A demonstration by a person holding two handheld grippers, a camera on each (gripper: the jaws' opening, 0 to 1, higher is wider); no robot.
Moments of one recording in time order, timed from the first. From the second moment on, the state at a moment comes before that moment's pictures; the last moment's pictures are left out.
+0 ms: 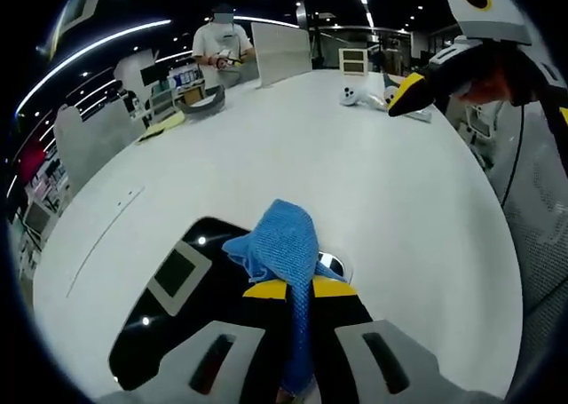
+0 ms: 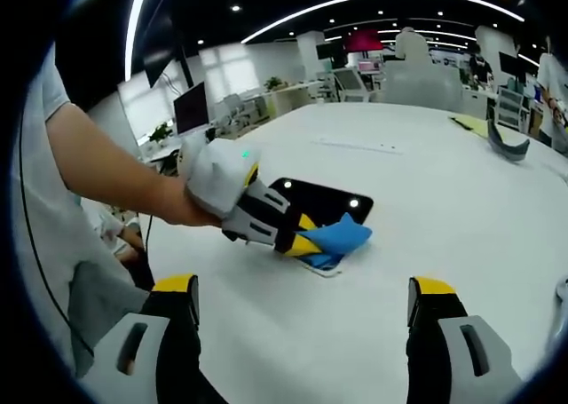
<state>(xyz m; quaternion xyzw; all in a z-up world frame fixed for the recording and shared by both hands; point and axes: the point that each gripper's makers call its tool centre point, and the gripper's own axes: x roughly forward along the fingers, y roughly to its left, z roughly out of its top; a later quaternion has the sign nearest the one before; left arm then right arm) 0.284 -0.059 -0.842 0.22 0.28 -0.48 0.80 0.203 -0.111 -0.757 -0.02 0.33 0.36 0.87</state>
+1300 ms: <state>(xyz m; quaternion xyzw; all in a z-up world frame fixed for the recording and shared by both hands) 0.355 -0.043 -0.843 0.19 0.29 -0.44 0.83 0.210 -0.117 -0.769 -0.02 0.34 0.36 0.87</state>
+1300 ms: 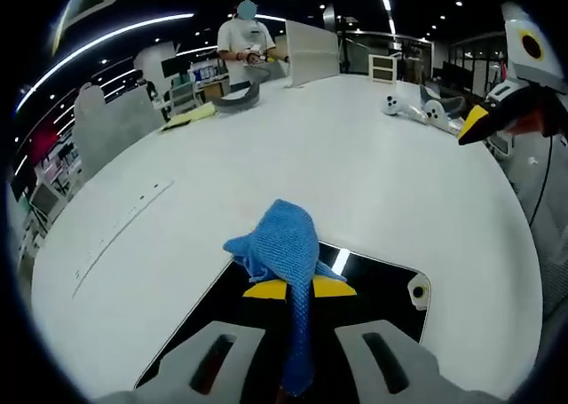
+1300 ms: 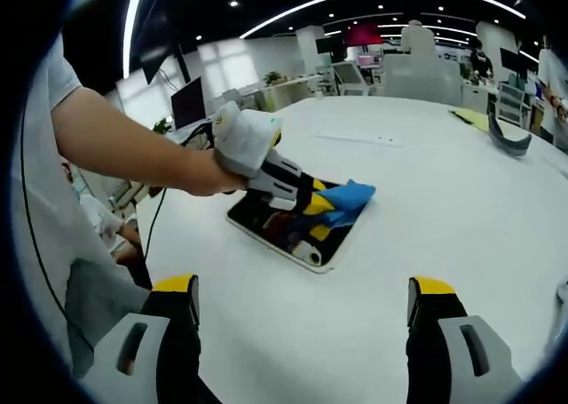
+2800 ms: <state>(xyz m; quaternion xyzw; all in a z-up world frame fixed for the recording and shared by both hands) 0.385 -0.022 -0.836 0.17 0.29 -0.39 0.86 0.211 -0.115 -0.776 -0.01 0.35 0.36 0.86</state>
